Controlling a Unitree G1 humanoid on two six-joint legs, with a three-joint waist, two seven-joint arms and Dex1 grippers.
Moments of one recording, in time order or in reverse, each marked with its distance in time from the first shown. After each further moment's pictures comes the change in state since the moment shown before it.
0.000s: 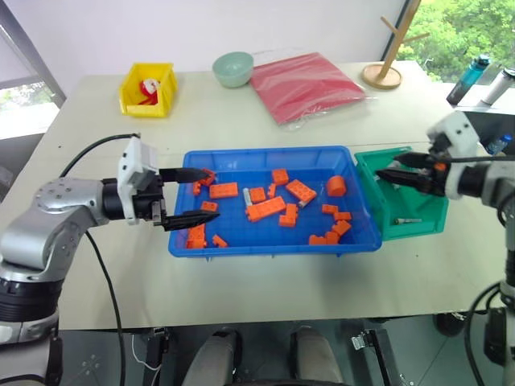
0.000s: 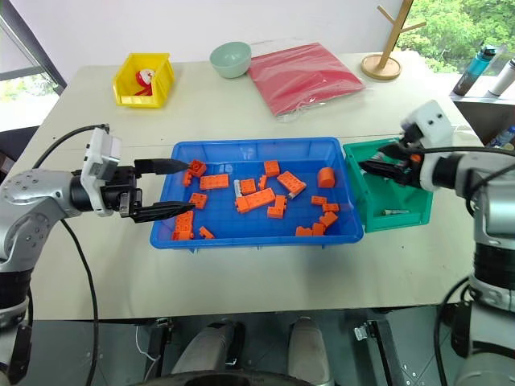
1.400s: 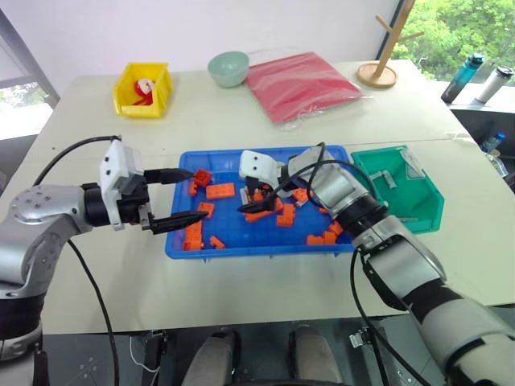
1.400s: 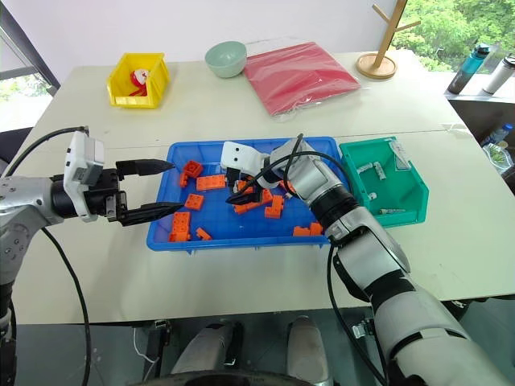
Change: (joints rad) left arm 0.108 0.053 0.113 -0.088 -0.009 0.024 0.072; right arm -0.583 0.595 0.813 0.763 -0.265 -0.715 0.046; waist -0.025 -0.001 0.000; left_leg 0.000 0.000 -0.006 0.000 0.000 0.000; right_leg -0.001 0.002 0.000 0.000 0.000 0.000
